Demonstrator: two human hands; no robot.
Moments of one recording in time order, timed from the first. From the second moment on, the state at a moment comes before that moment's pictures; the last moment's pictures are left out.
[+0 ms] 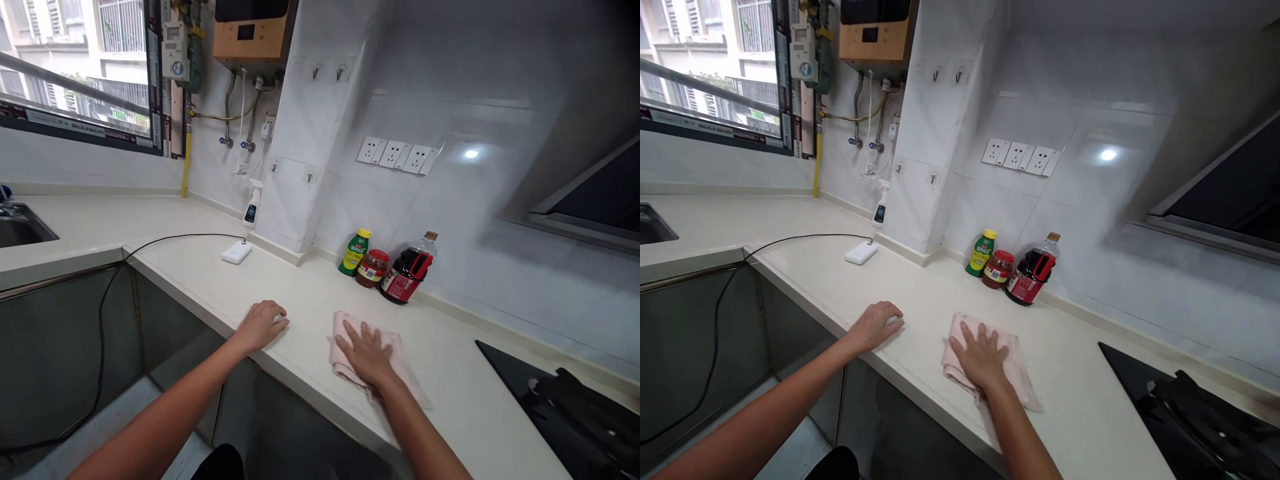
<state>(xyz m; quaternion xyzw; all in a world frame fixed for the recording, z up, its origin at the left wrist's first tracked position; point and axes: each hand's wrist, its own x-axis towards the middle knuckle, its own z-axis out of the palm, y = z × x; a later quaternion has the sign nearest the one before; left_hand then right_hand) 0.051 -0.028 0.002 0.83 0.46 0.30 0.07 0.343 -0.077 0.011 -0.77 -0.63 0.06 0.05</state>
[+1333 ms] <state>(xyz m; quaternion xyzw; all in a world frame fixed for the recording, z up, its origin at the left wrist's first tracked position) 0.049 -0.028 -0.003 0.83 0.45 0.32 0.04 0.641 -0.241 -0.066 -0.75 -0.66 -0.07 -0.02</state>
